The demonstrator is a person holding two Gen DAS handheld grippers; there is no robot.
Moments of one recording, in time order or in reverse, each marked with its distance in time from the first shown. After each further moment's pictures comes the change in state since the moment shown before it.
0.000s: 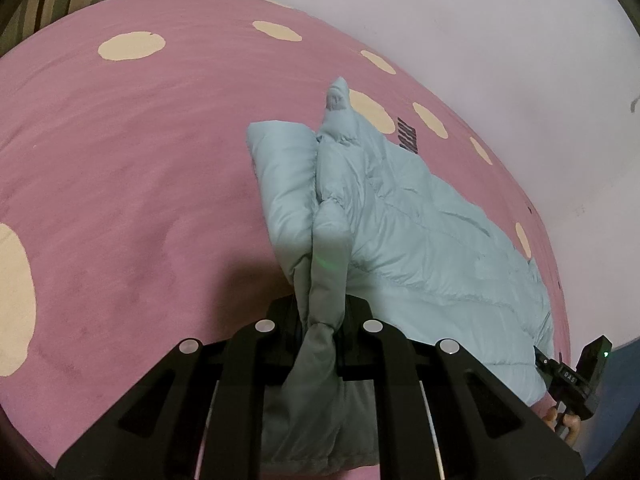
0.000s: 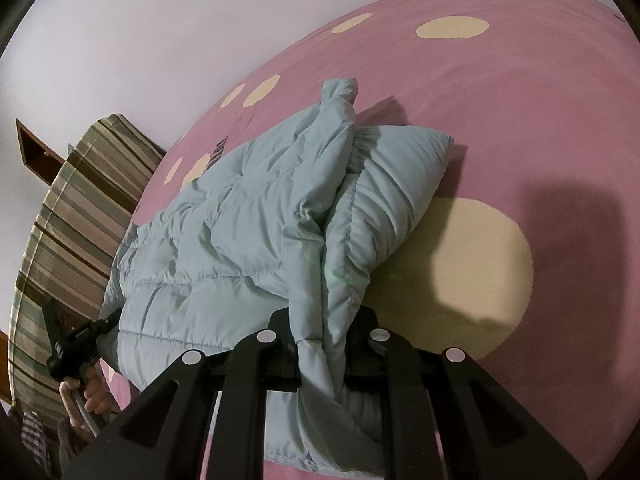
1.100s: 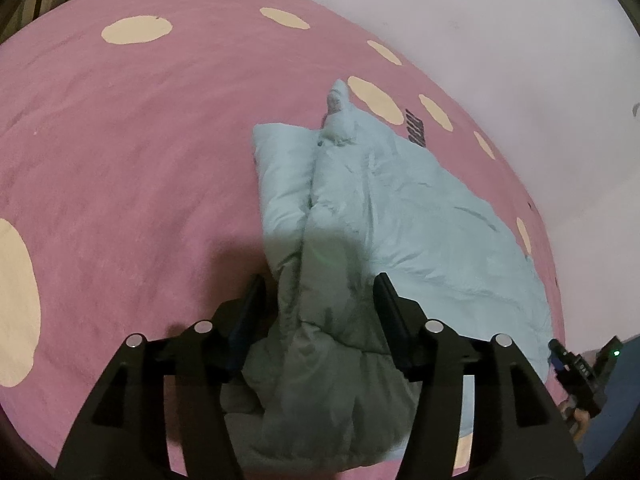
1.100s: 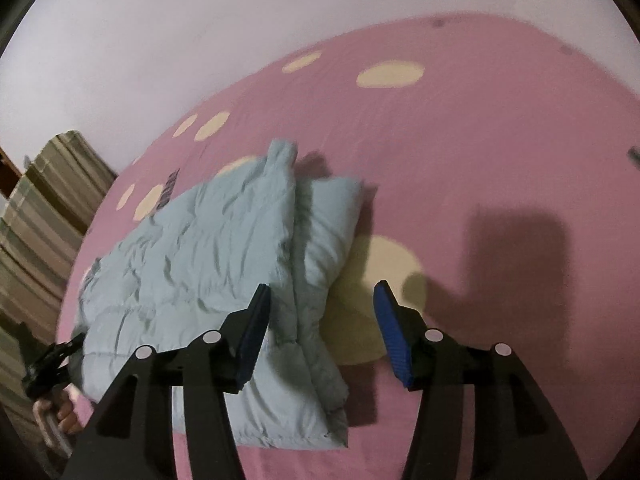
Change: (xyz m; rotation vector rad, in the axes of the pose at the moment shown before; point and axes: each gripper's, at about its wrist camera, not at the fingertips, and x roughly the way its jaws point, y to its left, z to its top) left arm 0.000 0.017 0.001 -0.006 0.045 -0.019; right arm -0.059 0.005 0.007 -0.015 -0.141 -0.253
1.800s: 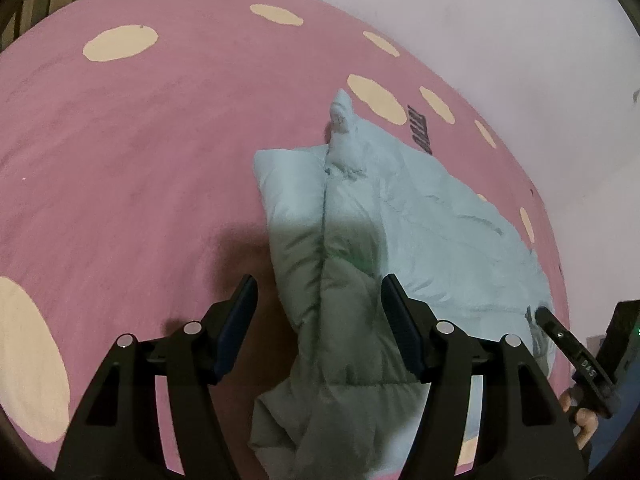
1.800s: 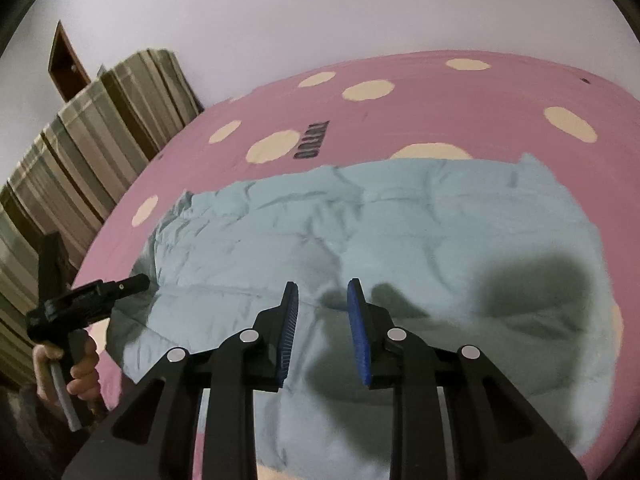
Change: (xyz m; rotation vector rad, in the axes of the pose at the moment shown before) left arm 0.009 0.007 0.028 0.044 0.059 0.010; right arm 0.045 0.179 -0.026 -0.308 0.085 0.204
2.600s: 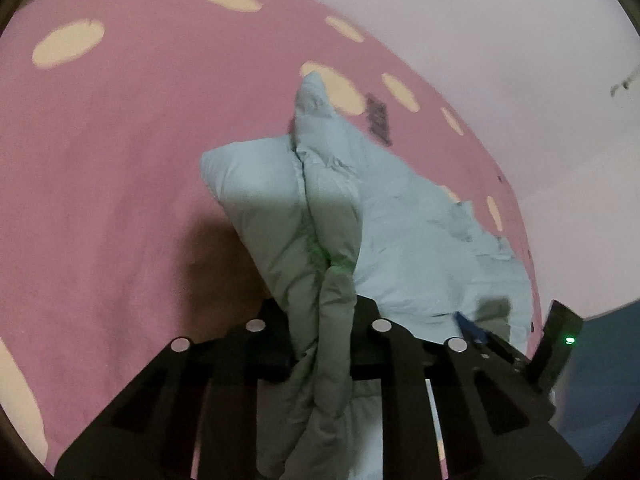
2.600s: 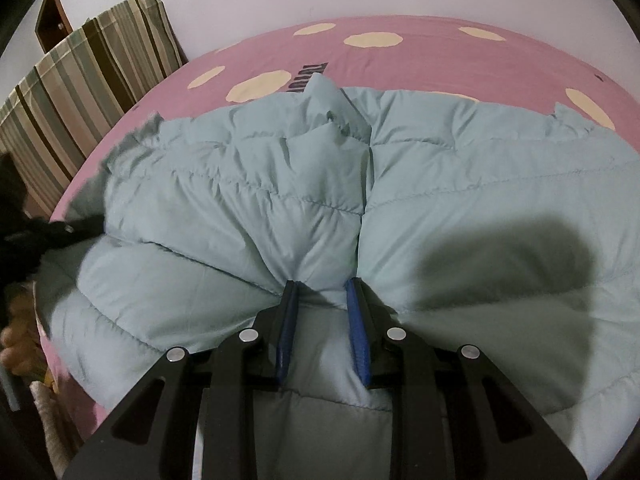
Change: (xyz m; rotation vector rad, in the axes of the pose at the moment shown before) left arm 0.002 -0.026 0.013 0.043 0.035 -0.140; right arm 0.051 0.015 -0.023 -0.052 0.114 -0.101
